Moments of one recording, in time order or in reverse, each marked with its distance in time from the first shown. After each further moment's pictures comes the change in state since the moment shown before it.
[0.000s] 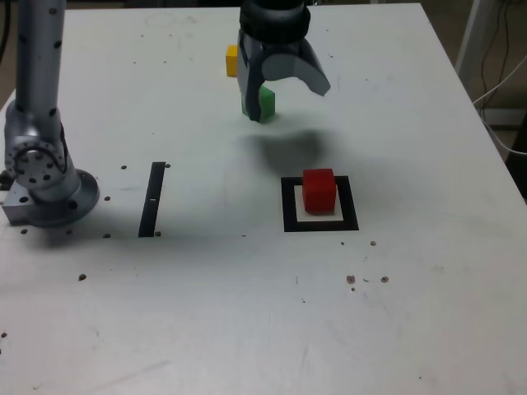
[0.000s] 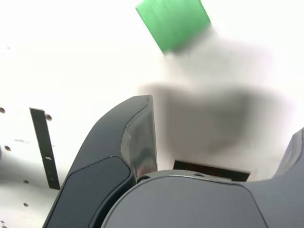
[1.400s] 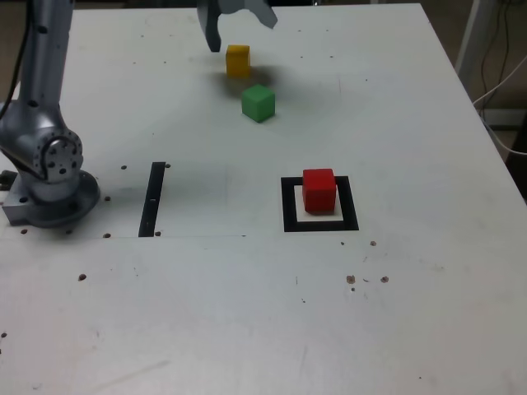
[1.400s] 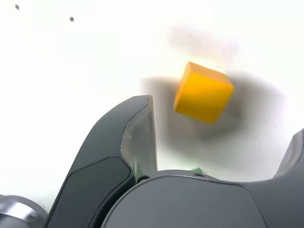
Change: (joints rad) arm 0.538 0.147 -0.273 0.062 0.054 0.494
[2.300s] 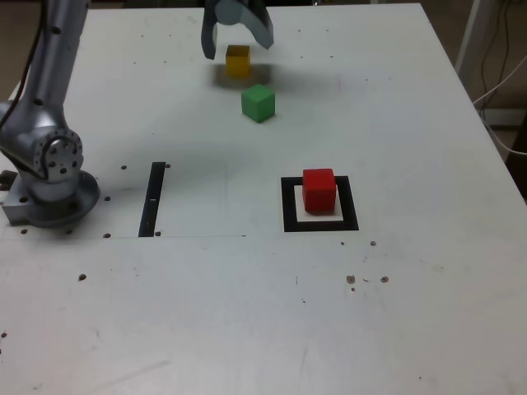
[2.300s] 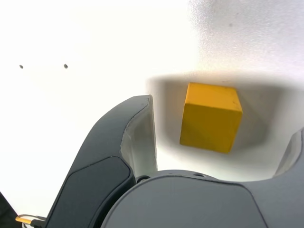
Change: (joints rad) arm 0.008 0.129 -0.085 0.043 0.040 0.244
